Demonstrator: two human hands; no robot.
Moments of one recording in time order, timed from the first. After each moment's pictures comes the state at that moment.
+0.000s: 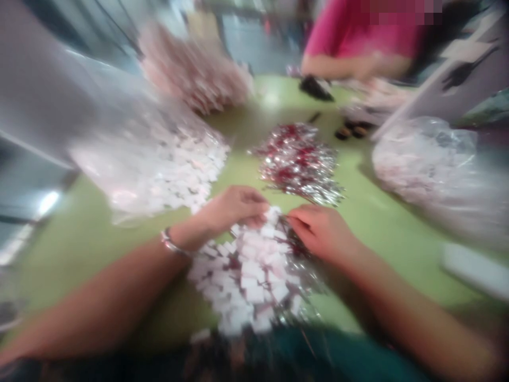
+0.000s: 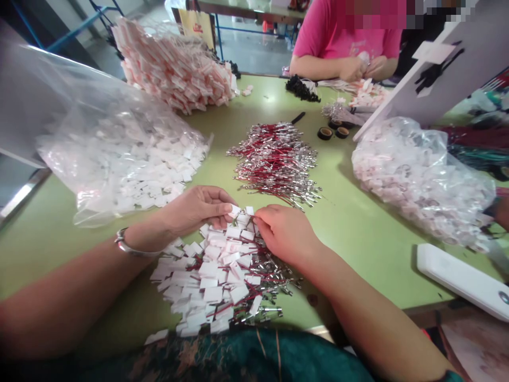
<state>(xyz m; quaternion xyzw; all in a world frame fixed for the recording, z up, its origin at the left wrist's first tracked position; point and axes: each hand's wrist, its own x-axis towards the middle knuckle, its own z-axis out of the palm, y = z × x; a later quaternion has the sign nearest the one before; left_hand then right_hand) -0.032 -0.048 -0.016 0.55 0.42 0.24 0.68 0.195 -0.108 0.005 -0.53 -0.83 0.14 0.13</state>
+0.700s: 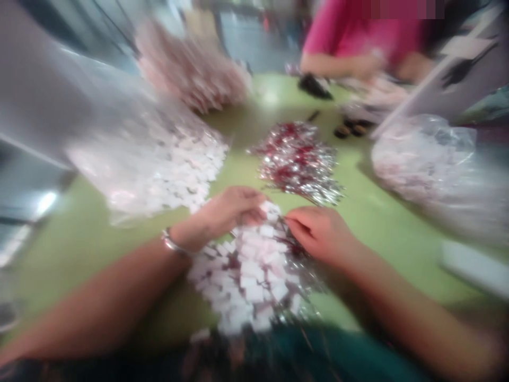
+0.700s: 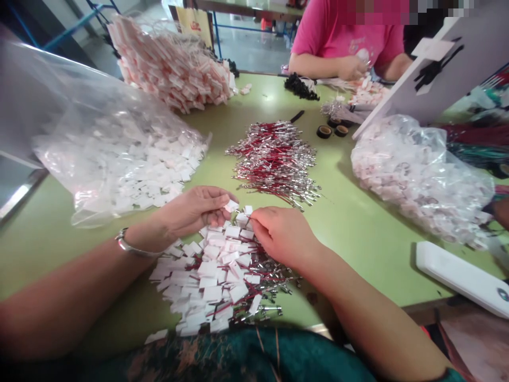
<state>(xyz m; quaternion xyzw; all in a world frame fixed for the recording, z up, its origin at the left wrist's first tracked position) -0.027 -0.051 -0.012 0.48 0.41 0.26 0.73 0.194 -0.113 0.007 -0.49 -0.85 0.13 0.17</state>
